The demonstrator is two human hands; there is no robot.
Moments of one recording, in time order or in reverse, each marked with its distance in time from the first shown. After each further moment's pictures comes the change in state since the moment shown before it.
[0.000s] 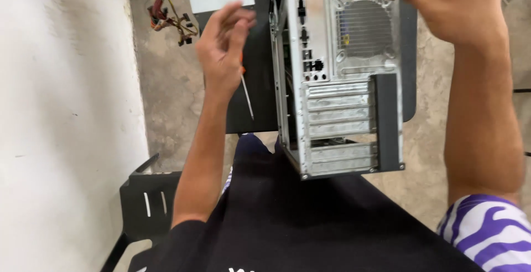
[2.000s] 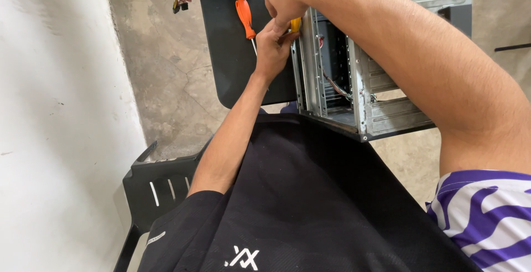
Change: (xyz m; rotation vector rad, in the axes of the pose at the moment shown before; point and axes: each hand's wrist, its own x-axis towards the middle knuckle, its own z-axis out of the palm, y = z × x) left_hand -0.097 -0.171 0.016 -0.044 -0.239 0.035; right_hand 0.087 -0.064 0.281 -0.970 -1.145 0.138
